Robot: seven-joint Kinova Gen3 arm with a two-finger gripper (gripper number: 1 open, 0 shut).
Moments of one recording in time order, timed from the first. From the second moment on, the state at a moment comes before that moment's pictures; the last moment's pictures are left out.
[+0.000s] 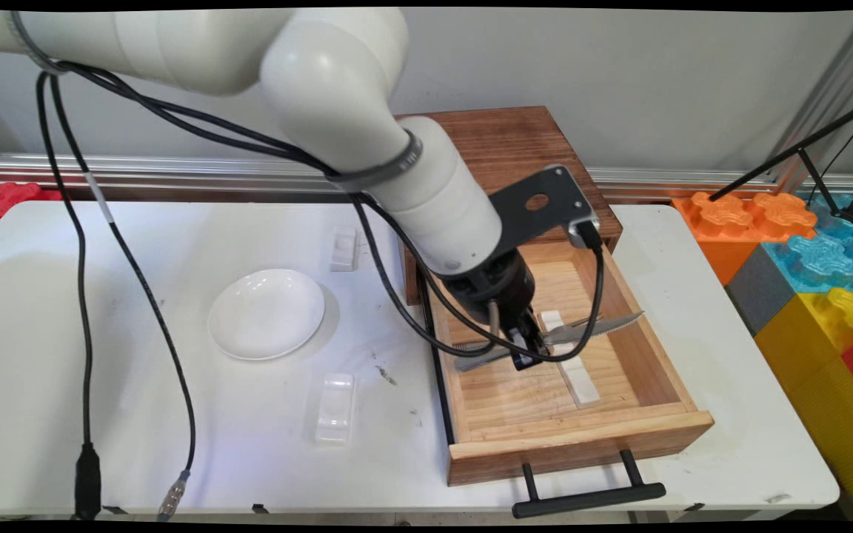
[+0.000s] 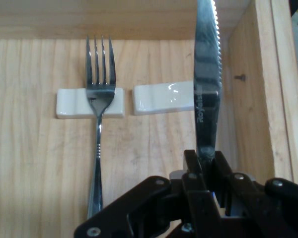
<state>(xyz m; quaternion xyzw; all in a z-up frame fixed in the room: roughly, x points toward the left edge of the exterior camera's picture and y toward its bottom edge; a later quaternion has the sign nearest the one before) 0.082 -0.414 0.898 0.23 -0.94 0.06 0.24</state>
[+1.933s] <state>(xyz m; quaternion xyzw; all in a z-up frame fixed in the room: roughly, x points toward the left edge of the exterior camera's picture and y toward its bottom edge) 0.060 -0.429 0.796 0.26 -0.94 0.06 0.24</state>
